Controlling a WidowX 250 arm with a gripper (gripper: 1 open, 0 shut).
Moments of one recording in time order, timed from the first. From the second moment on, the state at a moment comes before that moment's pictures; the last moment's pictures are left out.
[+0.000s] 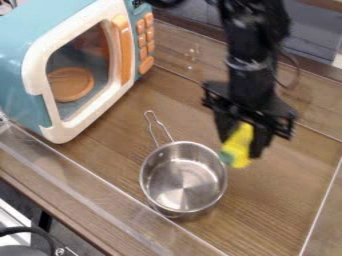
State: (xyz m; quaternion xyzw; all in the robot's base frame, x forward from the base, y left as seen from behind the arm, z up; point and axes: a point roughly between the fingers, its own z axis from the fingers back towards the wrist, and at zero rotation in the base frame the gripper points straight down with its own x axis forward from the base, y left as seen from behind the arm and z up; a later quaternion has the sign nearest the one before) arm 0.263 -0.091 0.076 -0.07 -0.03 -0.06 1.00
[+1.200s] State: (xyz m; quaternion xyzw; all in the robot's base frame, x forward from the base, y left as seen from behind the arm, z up) arm 0.284 -0.120 0.046 -0.07 -0.06 -0.11 0.99
